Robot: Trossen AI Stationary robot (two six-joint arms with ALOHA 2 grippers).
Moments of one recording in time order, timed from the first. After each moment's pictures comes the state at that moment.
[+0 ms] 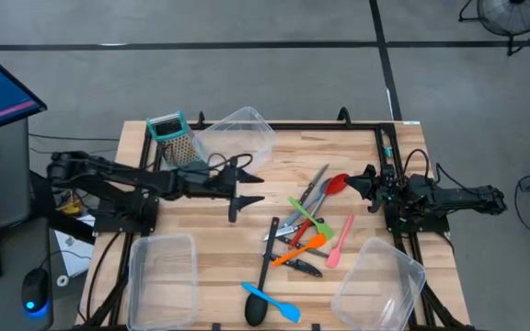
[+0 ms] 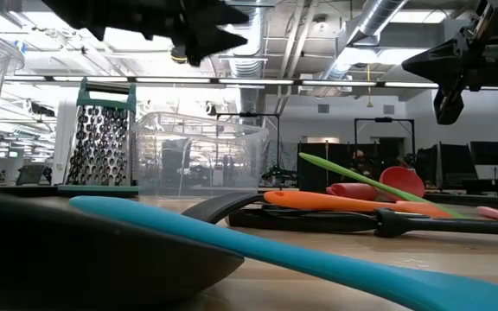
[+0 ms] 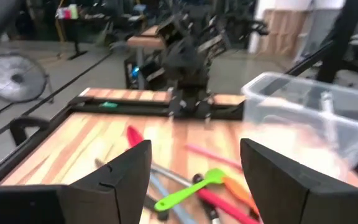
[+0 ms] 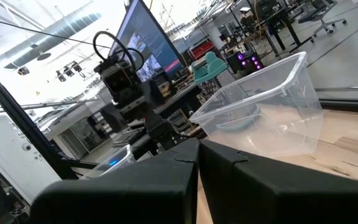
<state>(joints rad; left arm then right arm) 0.00 1.34 0.69 0.52 -0.06 -0.03 0.06 0.01 0.01 0.14 0.32 0.55</state>
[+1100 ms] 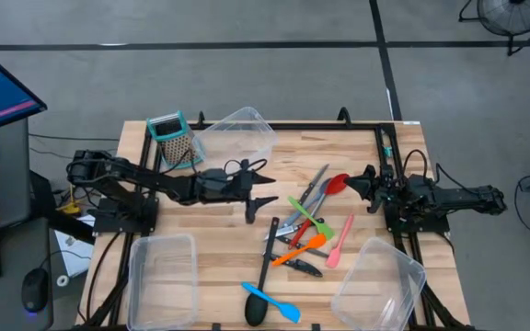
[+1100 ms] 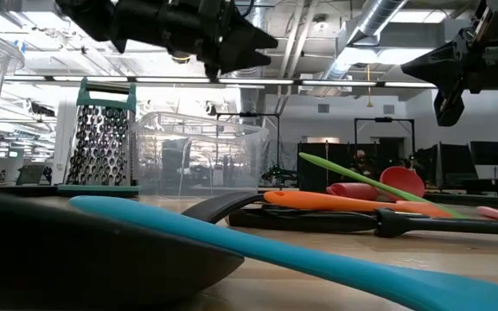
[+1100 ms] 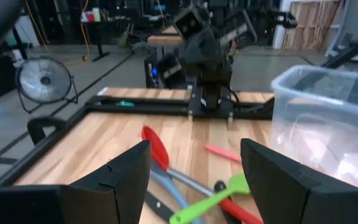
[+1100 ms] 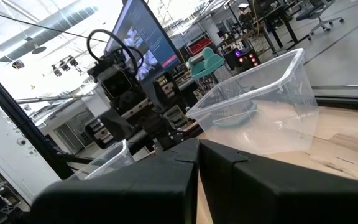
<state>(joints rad) -0.03 1.52 0.77 0.63 -0.18 0.00 0.06 0.01 0.01 0.12 0.32 0.54</state>
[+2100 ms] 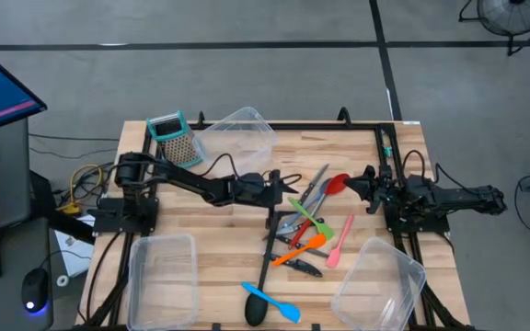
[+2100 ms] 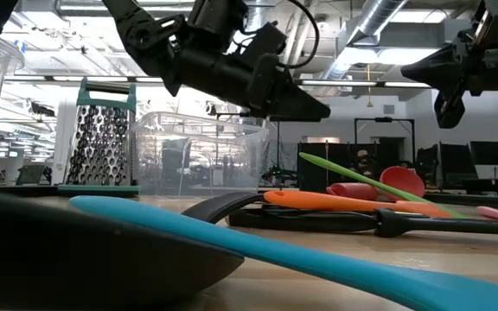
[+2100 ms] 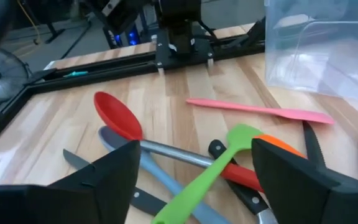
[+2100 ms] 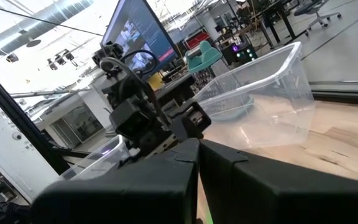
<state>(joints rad) 0.02 1.91 1.00 0.60 0.01 0.19 0.06 0.01 0.01 0.09 0.31 0.54</state>
